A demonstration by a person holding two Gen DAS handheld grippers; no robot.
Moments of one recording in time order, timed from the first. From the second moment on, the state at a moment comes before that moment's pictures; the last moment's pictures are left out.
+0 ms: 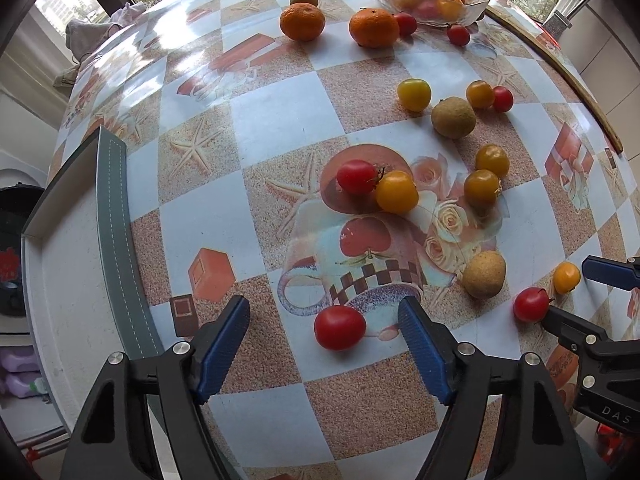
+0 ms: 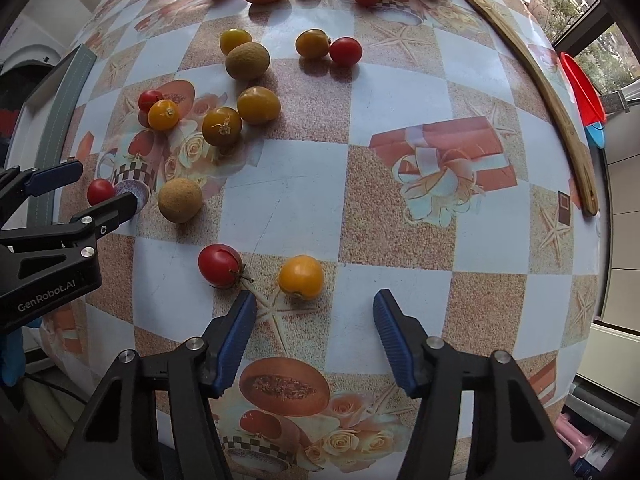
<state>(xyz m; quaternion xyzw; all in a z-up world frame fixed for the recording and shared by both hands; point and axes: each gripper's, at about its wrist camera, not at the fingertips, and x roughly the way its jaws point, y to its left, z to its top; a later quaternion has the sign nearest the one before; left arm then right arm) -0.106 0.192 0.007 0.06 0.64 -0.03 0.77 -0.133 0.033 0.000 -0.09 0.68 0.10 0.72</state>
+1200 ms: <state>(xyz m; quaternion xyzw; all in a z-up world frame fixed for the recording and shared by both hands) -0.147 0.297 0.082 -0.09 0.59 -0.01 0.80 -0.134 0.097 0.074 -0.05 0.64 0.18 0.74</state>
